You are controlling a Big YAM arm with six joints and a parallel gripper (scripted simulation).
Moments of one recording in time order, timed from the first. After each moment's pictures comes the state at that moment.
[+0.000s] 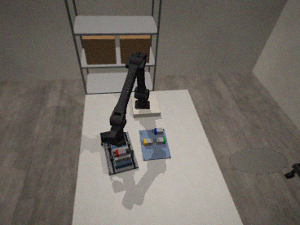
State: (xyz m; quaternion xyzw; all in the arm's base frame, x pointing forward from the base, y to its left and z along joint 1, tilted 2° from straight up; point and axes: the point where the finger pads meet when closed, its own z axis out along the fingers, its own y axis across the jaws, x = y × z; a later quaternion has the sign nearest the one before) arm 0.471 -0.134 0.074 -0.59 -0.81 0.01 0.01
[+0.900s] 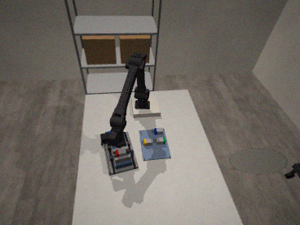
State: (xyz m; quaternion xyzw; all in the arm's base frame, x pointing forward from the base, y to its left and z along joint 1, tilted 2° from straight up) arm 0.470 -0.134 0.063 -0.59 -0.81 0.01 0.01
